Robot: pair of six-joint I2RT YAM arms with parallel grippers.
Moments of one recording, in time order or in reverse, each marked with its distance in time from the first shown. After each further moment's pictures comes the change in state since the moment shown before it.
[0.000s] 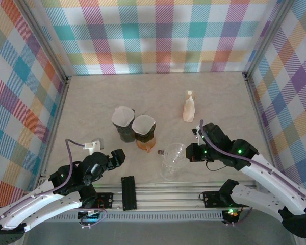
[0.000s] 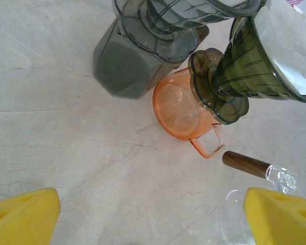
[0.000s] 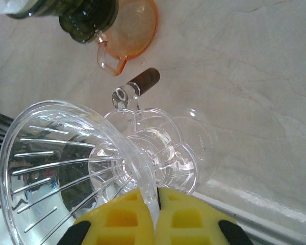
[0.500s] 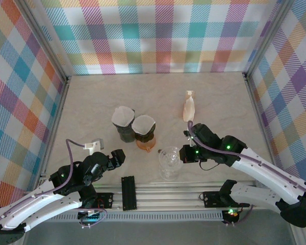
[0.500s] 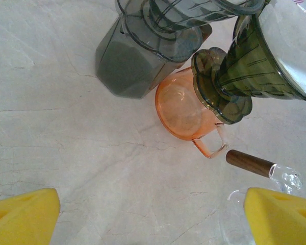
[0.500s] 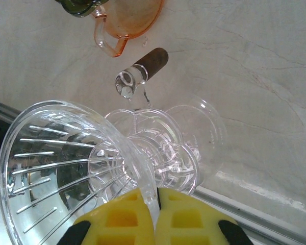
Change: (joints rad) left arm 0.000 0.000 -0.005 0.000 -0.004 0.000; right arm 0.087 0.110 0.026 0.011 0.019 0.014
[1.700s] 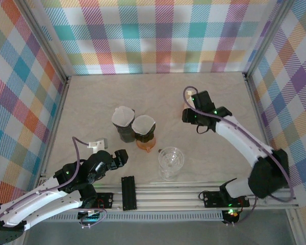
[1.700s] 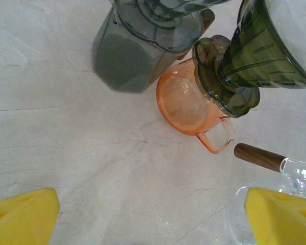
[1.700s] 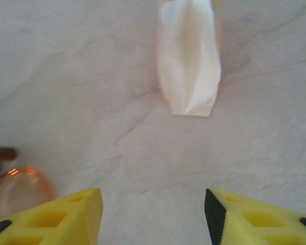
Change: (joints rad) left arm 0.000 0.078 0.001 0.036 0.015 0.027; right arm -0.443 0.461 0.198 0.308 0.220 -0.272
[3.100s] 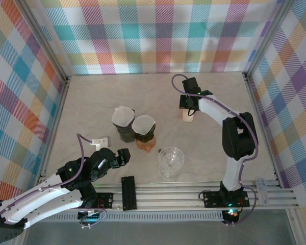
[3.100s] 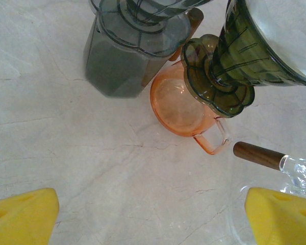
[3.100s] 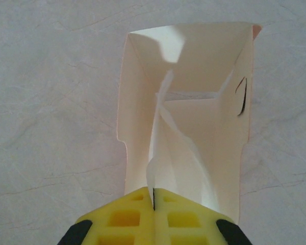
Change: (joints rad) left arm 0.002 0.066 0.035 0.025 0.000 0.064; right arm -0.079 0.482 0.319 0.133 0.077 -0.068
